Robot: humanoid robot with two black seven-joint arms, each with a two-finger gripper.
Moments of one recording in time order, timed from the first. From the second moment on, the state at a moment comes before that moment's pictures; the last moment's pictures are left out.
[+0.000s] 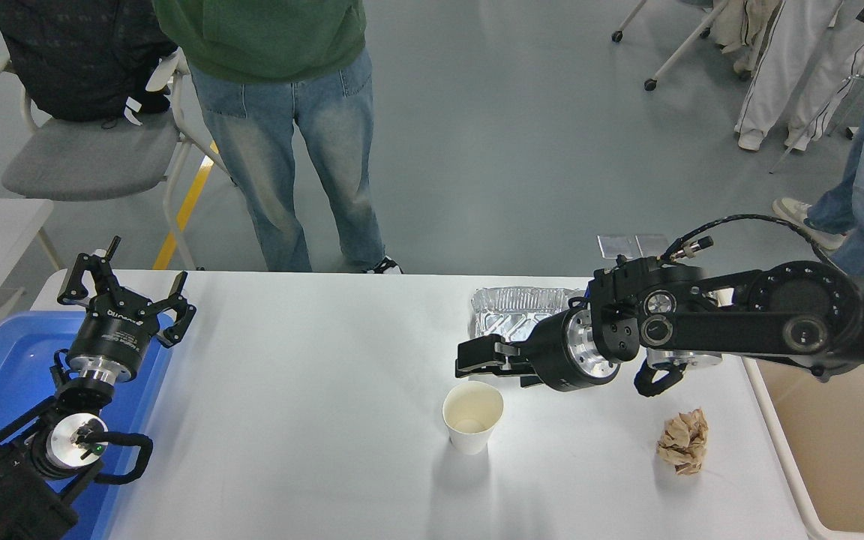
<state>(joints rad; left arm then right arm) -0.42 0.43 -0.89 -0.65 0.01 -0.51 -0.56 1.43 -0.38 -0.34 1.49 -0.55 0.05 -0.30</state>
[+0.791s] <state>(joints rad) -0.42 0.43 -0.89 -0.65 0.01 -0.51 -0.56 1.25 -0.26 -0.35 1.33 -0.70 -0.05 -0.30</state>
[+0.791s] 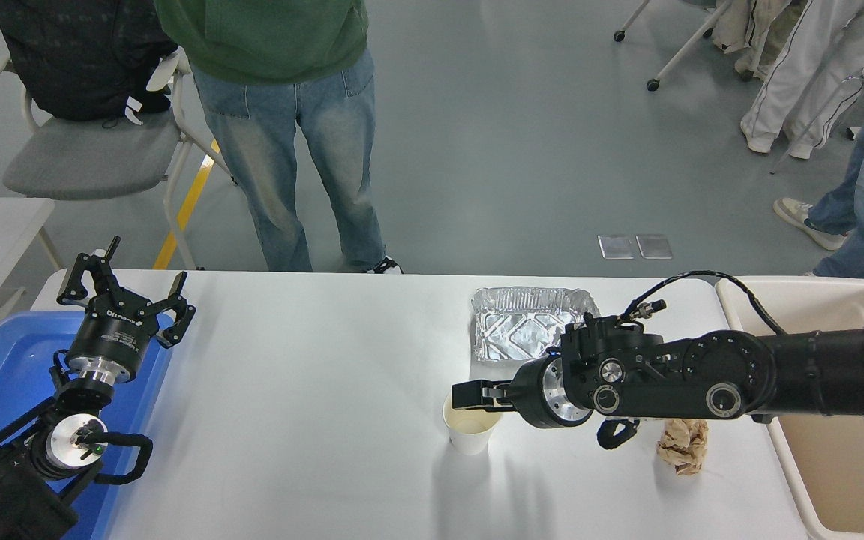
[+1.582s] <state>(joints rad) -0.42 0.43 -0.89 -0.65 0.01 -0.51 -0.56 1.20 -0.24 -0.36 1.29 -0.78 -0.07 -0.29</state>
